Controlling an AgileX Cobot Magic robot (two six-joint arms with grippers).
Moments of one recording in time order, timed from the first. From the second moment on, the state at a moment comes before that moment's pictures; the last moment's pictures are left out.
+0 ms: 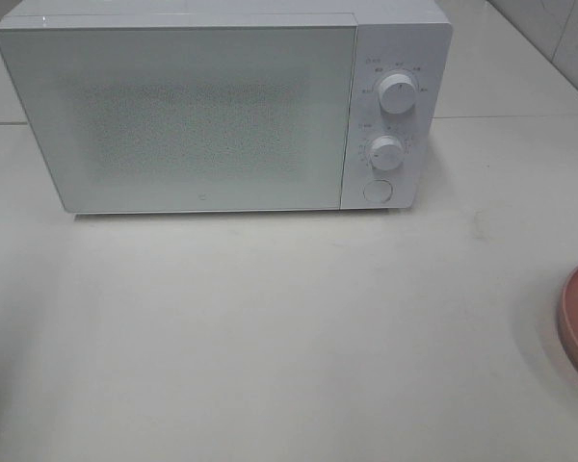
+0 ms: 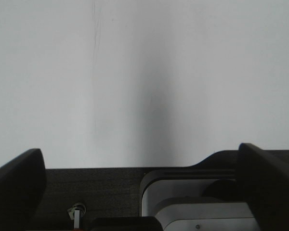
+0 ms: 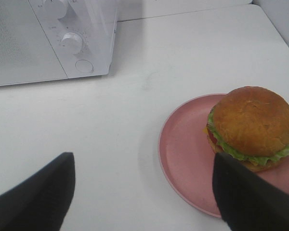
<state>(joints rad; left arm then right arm) 0.04 0.82 -0.79 -0.08 1.22 0.04 0.07 -0.01 -0.50 -0.02 1.00 0.18</state>
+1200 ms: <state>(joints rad) 0.04 0.01 -0.52 -0.08 1.08 0.03 0.07 -0.01 -0.50 -0.02 1.00 0.18</state>
